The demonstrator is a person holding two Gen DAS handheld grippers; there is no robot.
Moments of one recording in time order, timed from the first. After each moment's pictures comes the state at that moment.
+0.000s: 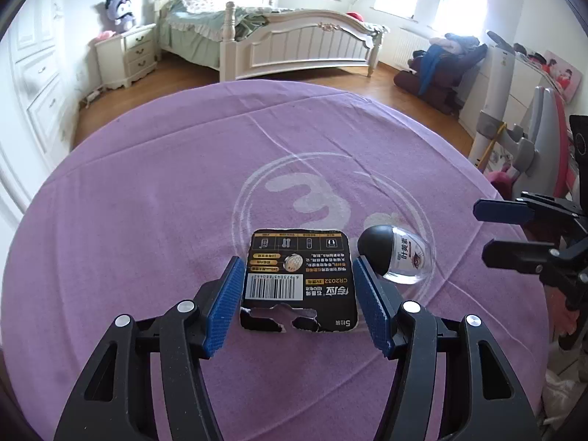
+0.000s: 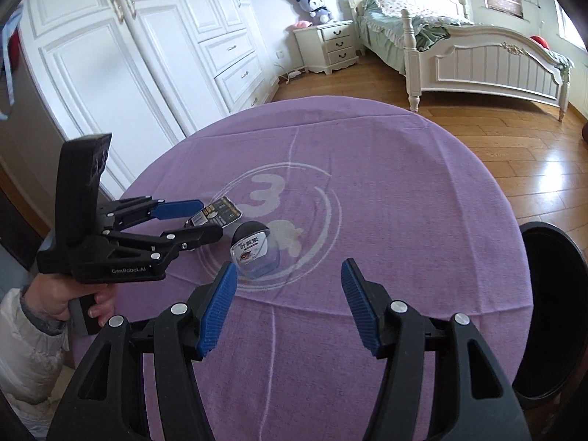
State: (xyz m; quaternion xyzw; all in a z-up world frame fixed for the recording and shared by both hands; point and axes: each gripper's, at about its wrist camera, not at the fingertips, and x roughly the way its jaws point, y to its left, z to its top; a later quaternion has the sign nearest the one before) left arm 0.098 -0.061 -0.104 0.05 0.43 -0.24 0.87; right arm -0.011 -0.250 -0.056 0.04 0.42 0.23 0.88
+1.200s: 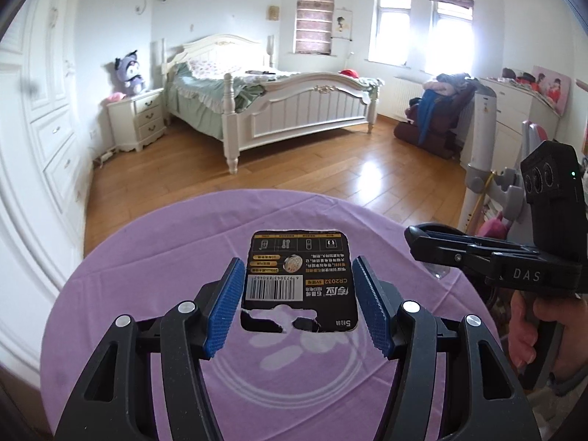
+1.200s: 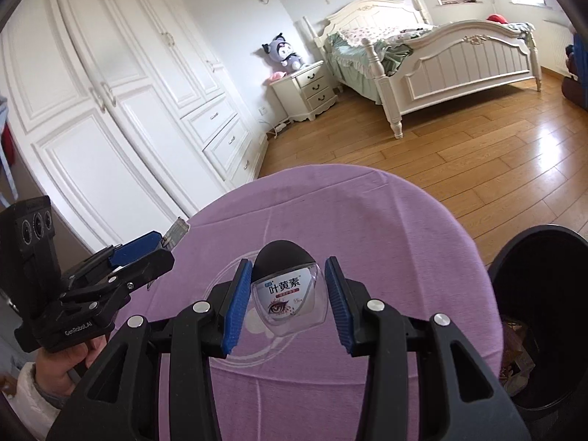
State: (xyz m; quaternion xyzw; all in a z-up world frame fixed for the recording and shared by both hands) left arm 0.083 -0.125 -0.006 0.06 0.31 -0.24 0.92; right arm 0.002 -0.342 -0.029 0.21 0.33 0.18 0.90
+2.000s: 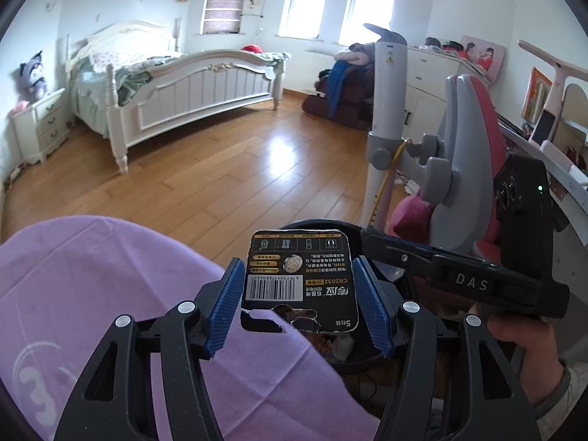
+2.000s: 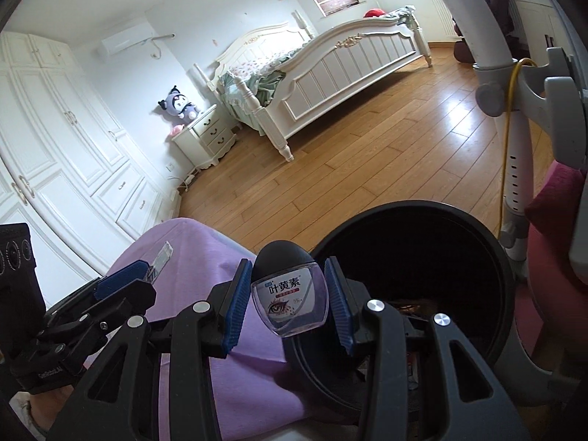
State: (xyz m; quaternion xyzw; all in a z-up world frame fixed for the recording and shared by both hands) left arm 0.090 -0.367 -0.060 0.07 0.34 -0.40 0.85; right arm -0.030 -0.516 -0.088 0.29 0.31 0.00 0.91
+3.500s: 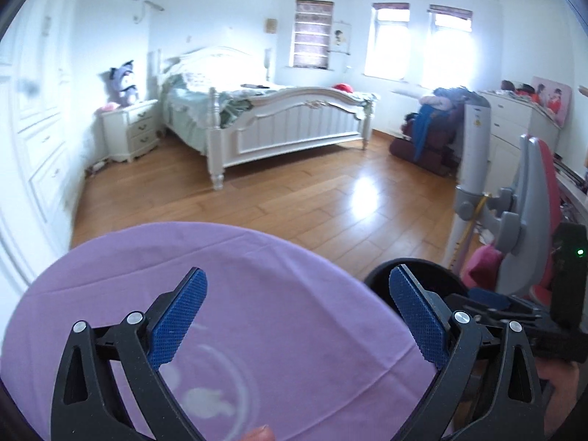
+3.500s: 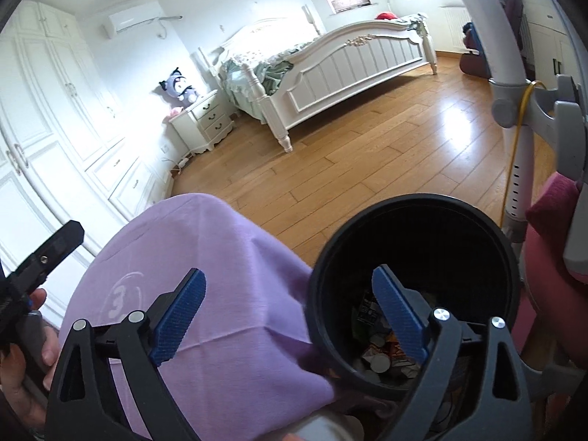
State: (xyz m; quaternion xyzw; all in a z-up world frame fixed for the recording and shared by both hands) left arm 0.085 -0.225 -0.010 0.04 0.28 -0.21 0.94; right arm -0.032 -0.433 -0.053 0.22 0.33 0.02 0.92
